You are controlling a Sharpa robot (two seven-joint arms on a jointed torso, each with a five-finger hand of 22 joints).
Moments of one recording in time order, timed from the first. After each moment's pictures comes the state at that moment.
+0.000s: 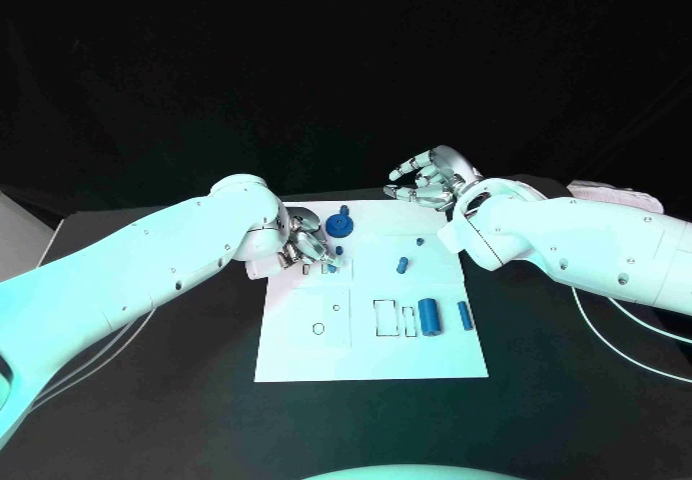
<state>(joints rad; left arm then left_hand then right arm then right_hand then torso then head) 1.26 -0.41 0.11 1.12 -1.02 0.37 -0.52 1.23 -0.12 0.55 0.26 0.06 0.75 0.12 0.70 0.57 1.19 0.05 1.26 1.00 1.47 -0.01 1.55 1.31 0.08 1.37 0.10 1.45 1.27 1.33 -0.79 -0.10 1.43 -0.79 -0.60 -0.06 1.42 -0.17 0.18 0.28 0.39 0.91 0.17 0.14 0.35 1.46 0.09 1.49 1.31 1.47 0.01 1.56 1.31 0.01 1.47 0.11 1.57 1.31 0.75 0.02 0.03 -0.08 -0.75</state>
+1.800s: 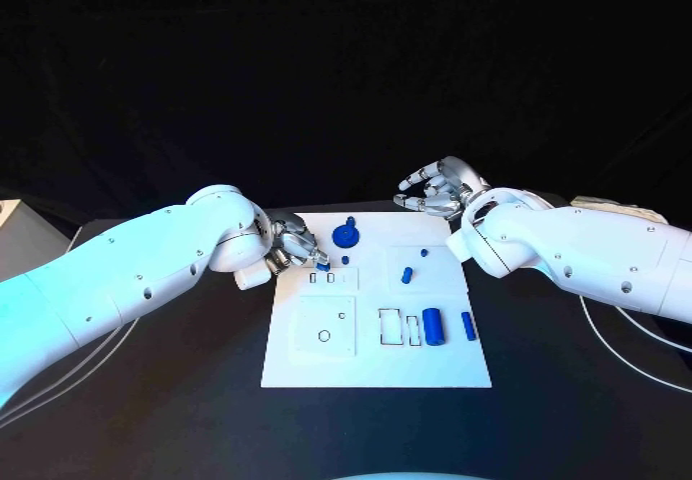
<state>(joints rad) 1.25 -0.51 0.11 1.20 -0.90 0.25 -0.51 1.10 -0.19 0.71 0.16 0.63 0.77 0.10 0.81 0.58 1.30 -0.02 1.28 1.09 1.47 -0.06 1.57 1.31 0.07 1.42 0.04 1.48 1.31 1.32 -0.79 -0.10 1.40 -0.80 -0.59 -0.06 1.41 -0.17 0.18 0.28 0.39 0.91 0.17 0.14 0.35 1.46 0.09 1.49 1.31 1.47 0.01 1.56 1.31 0.01 1.47 0.11 1.57 1.31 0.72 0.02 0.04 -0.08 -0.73</state>
